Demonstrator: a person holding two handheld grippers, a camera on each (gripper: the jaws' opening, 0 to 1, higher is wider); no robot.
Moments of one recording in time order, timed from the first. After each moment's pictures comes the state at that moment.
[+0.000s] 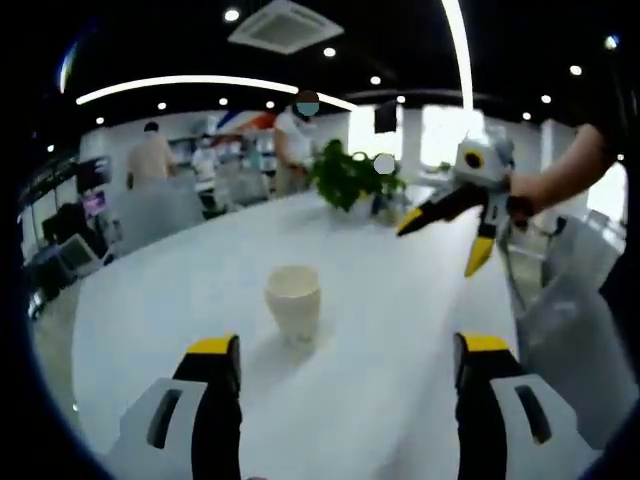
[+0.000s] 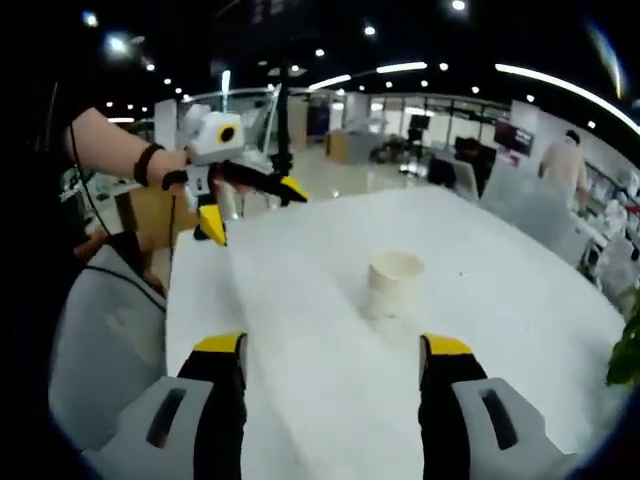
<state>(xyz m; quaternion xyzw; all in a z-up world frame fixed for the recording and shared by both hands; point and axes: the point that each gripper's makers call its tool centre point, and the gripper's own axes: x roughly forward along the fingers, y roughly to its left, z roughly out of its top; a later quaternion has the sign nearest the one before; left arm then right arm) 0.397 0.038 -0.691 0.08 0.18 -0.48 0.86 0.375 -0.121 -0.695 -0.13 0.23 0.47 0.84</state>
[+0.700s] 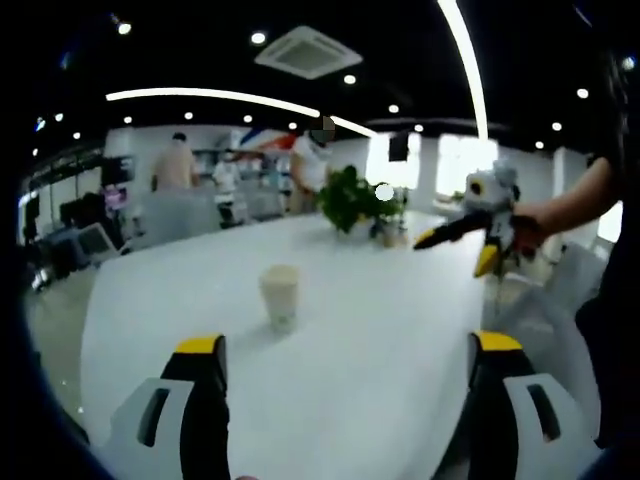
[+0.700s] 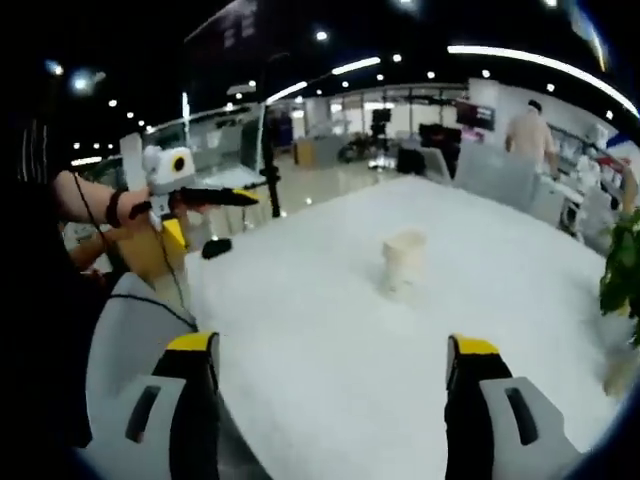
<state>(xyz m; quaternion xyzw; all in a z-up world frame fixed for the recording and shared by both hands) 0.306 0.074 -0.671 0.03 0.14 -0.45 0.88 0.305 -0.143 -0.678 -0.13 0.21 0.40 0.89</state>
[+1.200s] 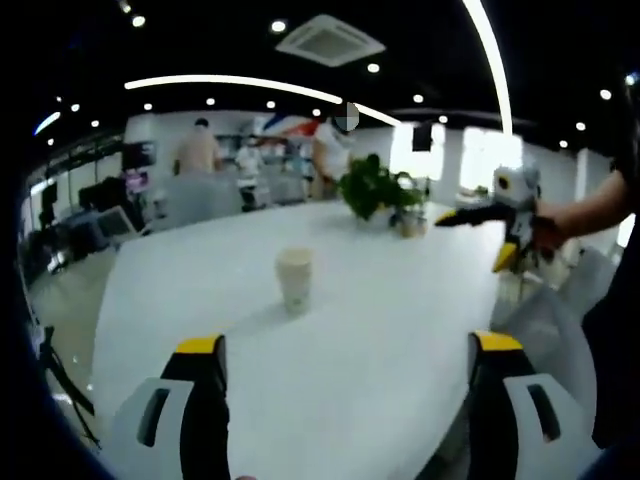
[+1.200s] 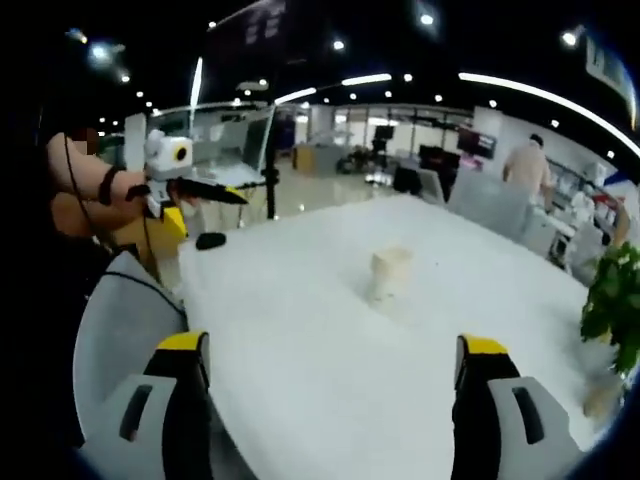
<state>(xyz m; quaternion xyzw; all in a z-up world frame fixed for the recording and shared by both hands) 0.302 0.079 -0.671 0.03 0.17 -0.39 0.90 0.298 -0.152 -0.670 -0.14 0.19 0.42 0.88</state>
